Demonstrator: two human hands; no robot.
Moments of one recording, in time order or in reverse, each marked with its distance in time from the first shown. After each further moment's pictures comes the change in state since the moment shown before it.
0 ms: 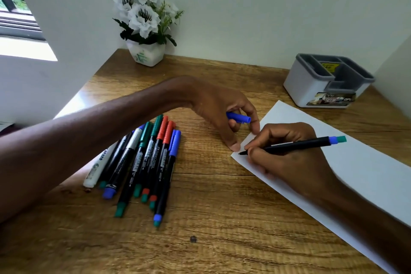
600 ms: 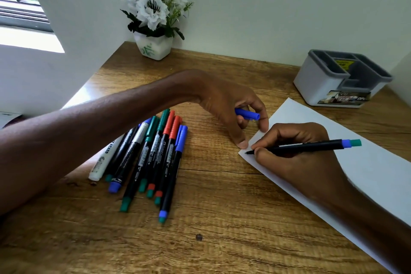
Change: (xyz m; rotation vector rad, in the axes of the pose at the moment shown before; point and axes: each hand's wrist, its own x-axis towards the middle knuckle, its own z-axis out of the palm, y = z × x) left_hand 0.001 -0.002 -0.001 -0.031 -0.010 -0.007; right_hand 0.000 -0.002 0.003 -0.071 -0.005 -0.059
